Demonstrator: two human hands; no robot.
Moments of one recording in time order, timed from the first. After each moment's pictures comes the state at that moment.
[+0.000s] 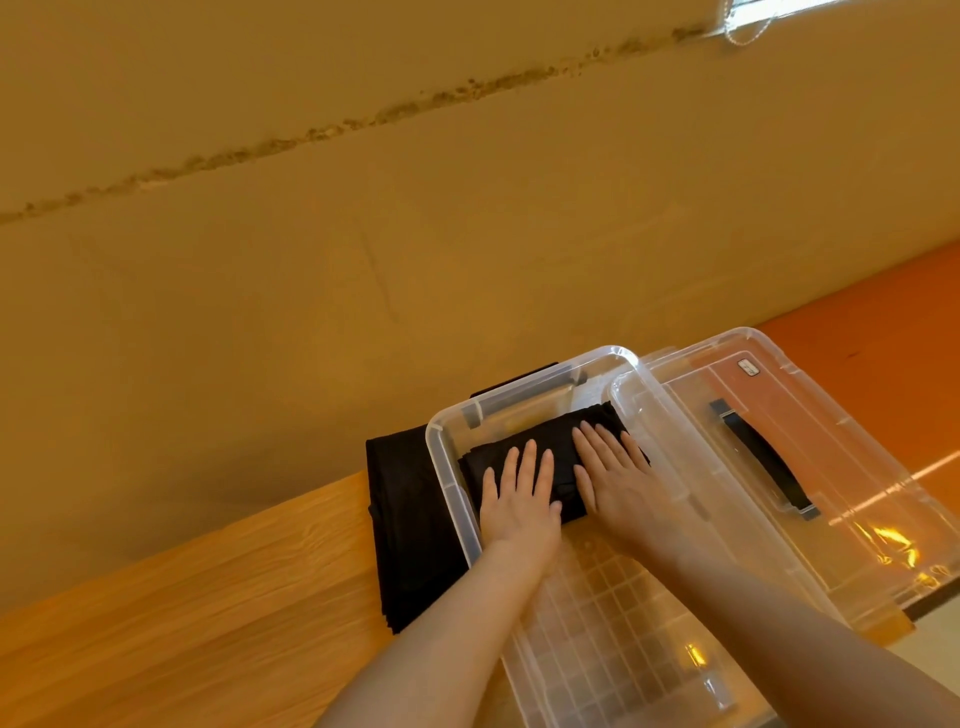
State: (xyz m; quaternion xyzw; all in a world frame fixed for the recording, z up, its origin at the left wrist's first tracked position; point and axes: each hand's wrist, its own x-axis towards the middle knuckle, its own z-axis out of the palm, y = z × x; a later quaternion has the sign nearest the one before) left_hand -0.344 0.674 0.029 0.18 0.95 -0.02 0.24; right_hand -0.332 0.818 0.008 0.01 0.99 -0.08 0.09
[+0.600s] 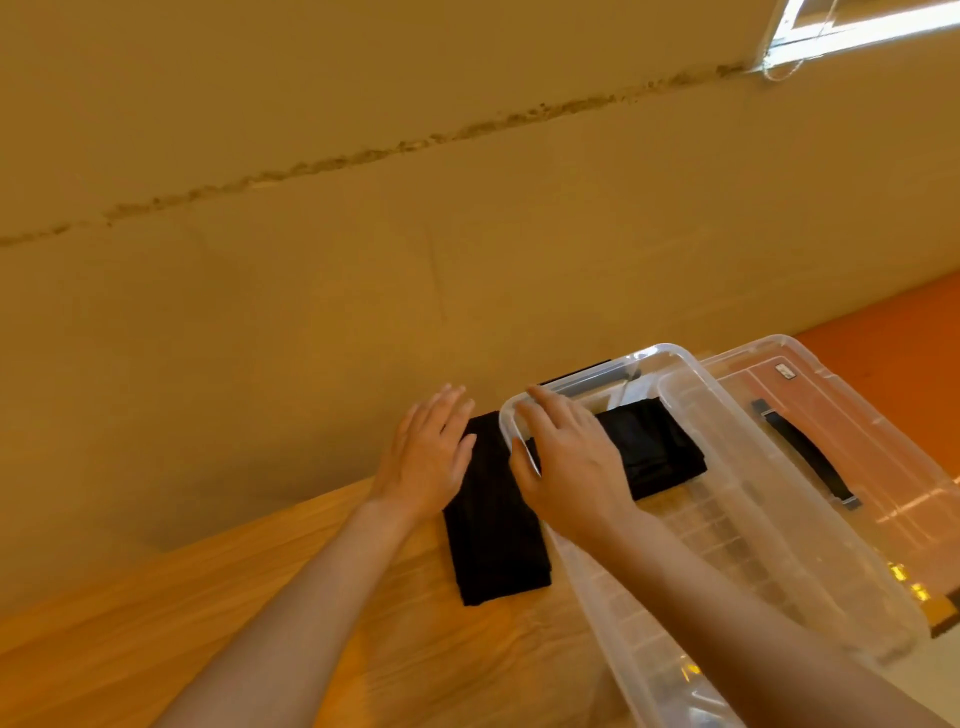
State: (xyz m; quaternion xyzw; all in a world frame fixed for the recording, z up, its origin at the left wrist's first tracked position) left_hand -0.386 0.494 0.086 0.27 0.95 0.13 -0.06; right_hand -0.323 0.666 0.132 -0.06 0.97 -0.19 -0.16
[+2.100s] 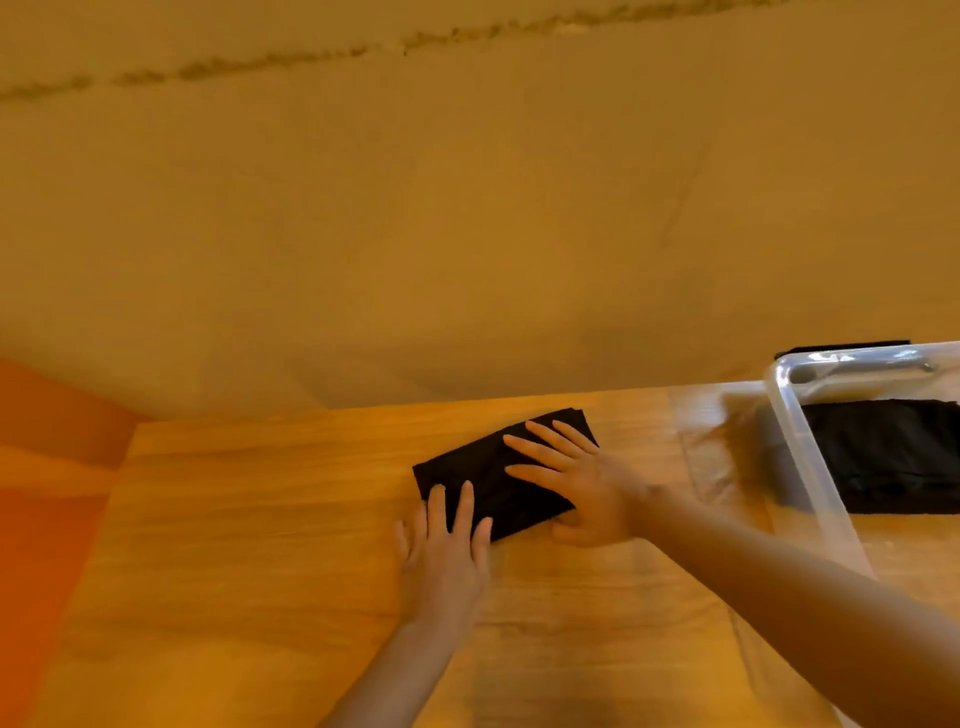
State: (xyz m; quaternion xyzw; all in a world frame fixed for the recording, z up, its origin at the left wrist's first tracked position) left_hand -0.220 0.311 0.016 -0.12 0.98 0.05 0.15; right_hand -0.344 0.498 0.003 -0.49 0.85 -0.10 0.14
